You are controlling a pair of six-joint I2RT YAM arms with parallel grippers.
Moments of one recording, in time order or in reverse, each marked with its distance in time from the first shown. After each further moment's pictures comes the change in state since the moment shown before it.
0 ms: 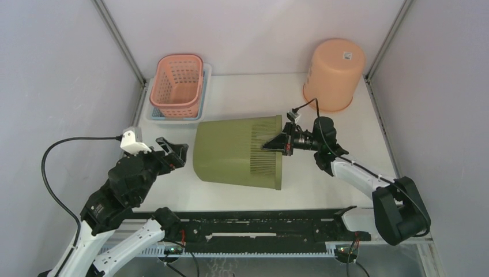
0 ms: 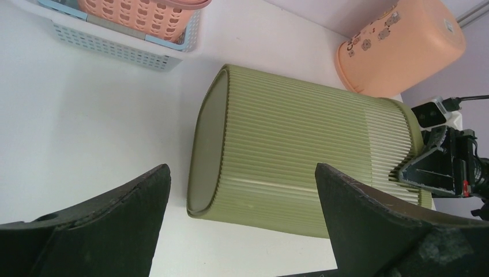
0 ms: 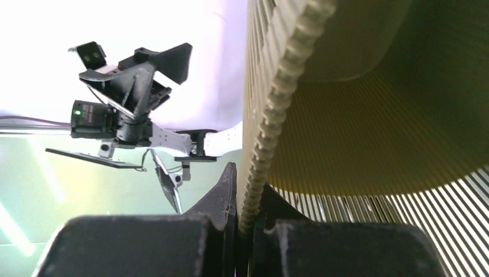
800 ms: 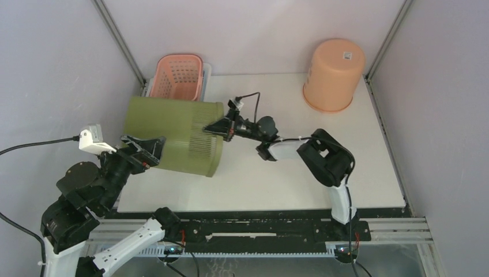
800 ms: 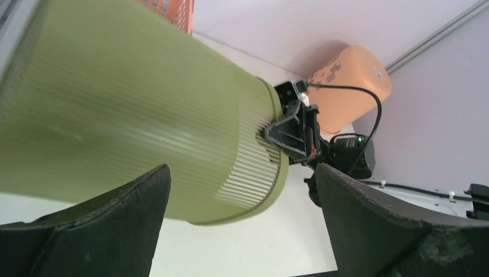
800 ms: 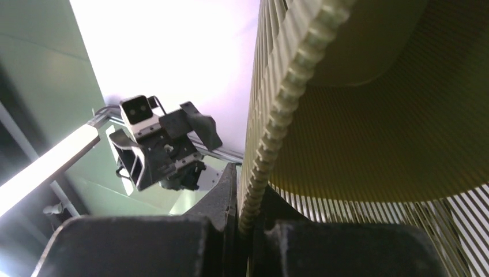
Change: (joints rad) left arm 0.000 0.053 0.352 -0.134 -0.004 0.021; right arm 0.368 0.756 0.488 0.875 0.311 0.509
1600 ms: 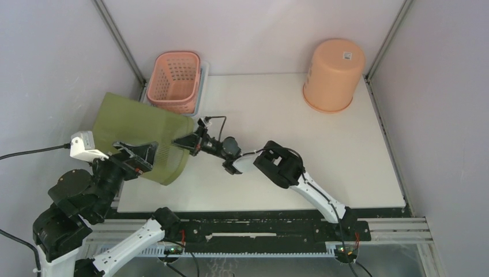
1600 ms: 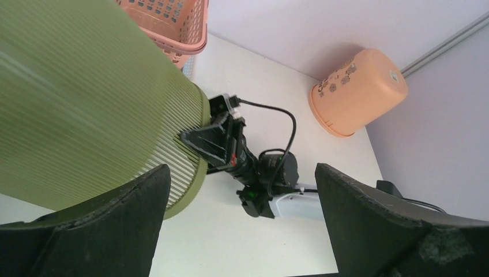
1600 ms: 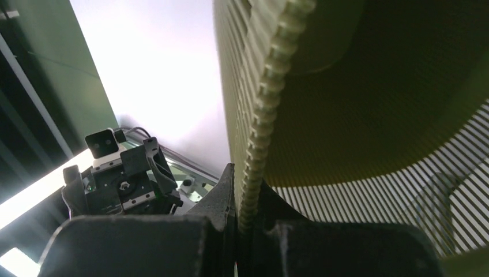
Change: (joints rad) left arm 0.000 -0.037 0.025 -0.088 -0.039 0.008; right arm 0.220 0.625 0.653 0.116 0.295 0.074
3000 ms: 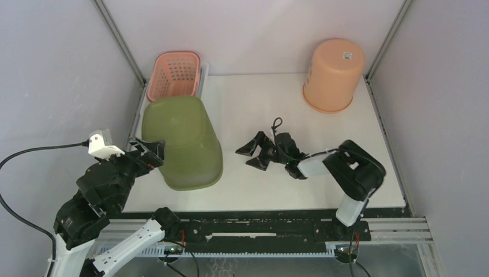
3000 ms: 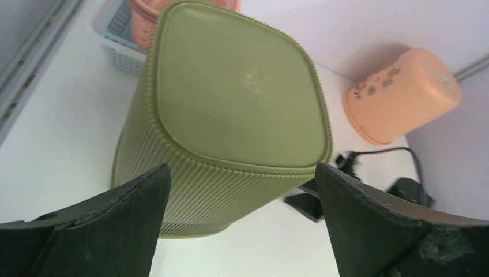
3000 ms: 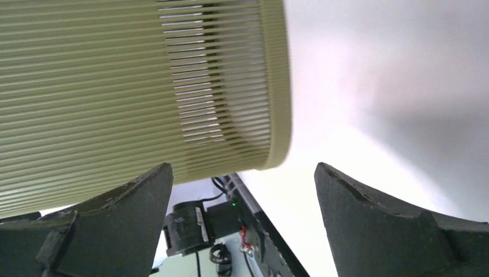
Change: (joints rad) left arm 0.000 -0.011 -0.147 0.071 -0.071 -0.002; right arm -0.278 -0.817 -1.098 -0.644 -0.039 -0.475
